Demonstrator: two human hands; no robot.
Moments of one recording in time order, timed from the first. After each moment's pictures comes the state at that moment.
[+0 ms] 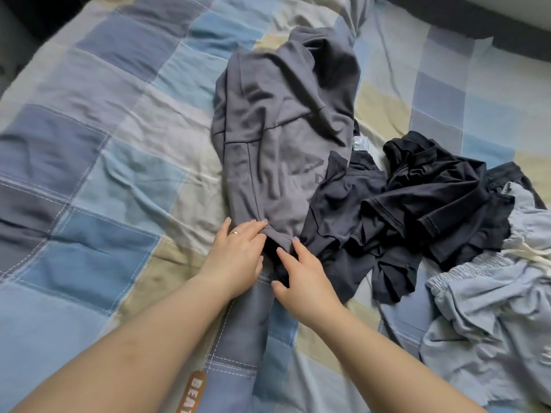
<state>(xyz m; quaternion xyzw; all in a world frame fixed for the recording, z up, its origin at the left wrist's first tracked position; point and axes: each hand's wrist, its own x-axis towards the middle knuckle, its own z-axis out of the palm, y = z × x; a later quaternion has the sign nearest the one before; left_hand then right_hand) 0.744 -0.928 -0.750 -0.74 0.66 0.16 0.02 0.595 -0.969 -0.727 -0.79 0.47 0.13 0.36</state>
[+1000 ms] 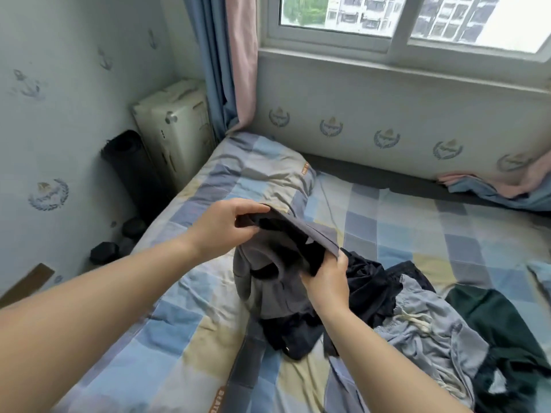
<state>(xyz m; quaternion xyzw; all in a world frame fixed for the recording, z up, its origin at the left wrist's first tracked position) 0.741 -0.914 -0.254 -0.68 0.62 0.20 -0.35 0.542 -0.975 -0.356 -0.69 0.60 -0.21 0.34</state>
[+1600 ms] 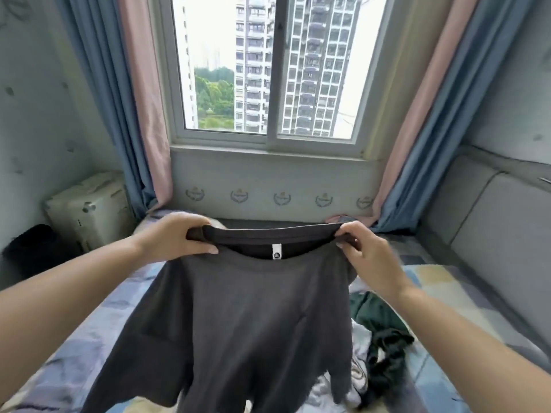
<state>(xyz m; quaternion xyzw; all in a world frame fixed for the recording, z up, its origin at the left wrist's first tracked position) 0.621 -0.855 -0.075 -0.53 0.80 0.09 -0.27 0.263 -0.899 -0.101 -0.77 0.47 -0.41 0.15</state>
